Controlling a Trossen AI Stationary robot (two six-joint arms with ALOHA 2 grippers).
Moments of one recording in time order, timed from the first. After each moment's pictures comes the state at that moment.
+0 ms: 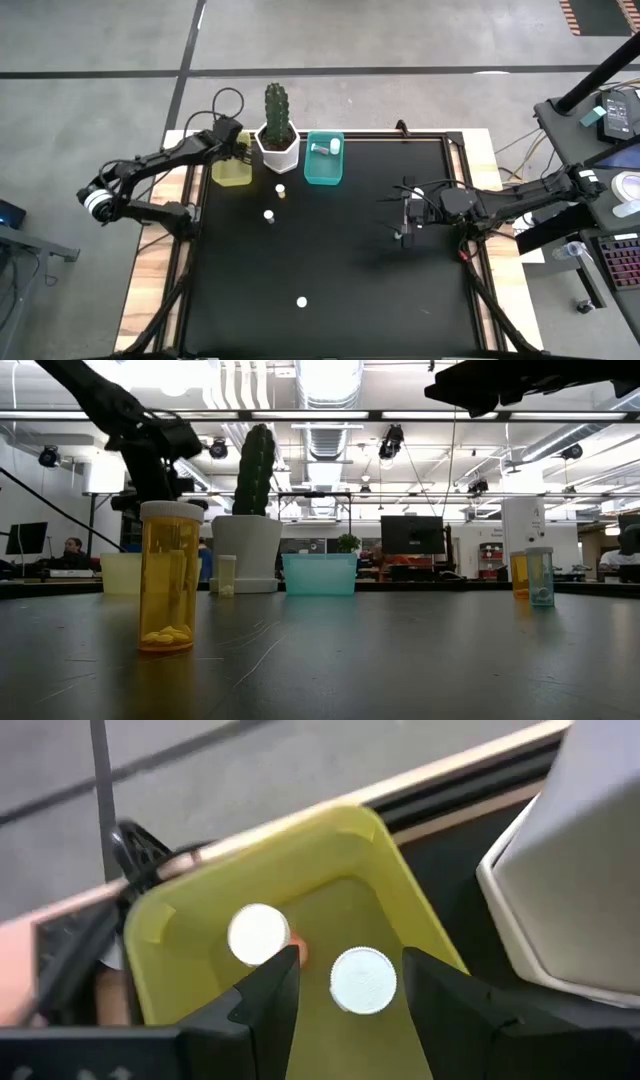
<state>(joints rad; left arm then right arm) 0.88 1.21 0.71 -0.39 -0.35 -0.21 0.18 0.89 0.48 0.31 0.24 -0.23</state>
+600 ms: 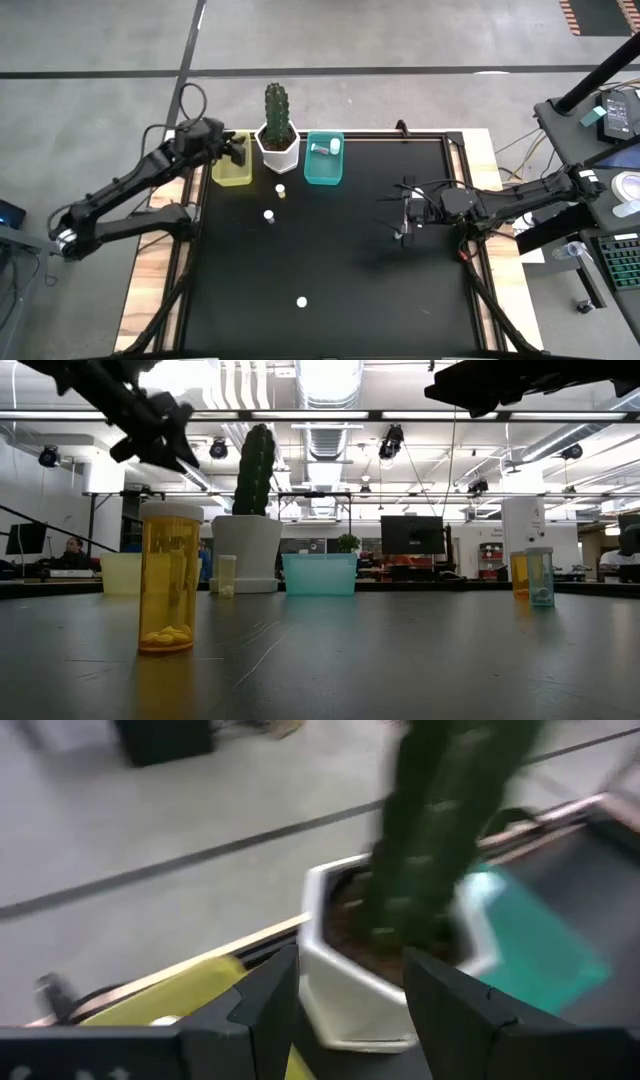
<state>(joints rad) 0.73 0.76 0.73 -0.41 -0.19 -0.23 0.18 0.89 0.48 0.31 0.25 -0.22</state>
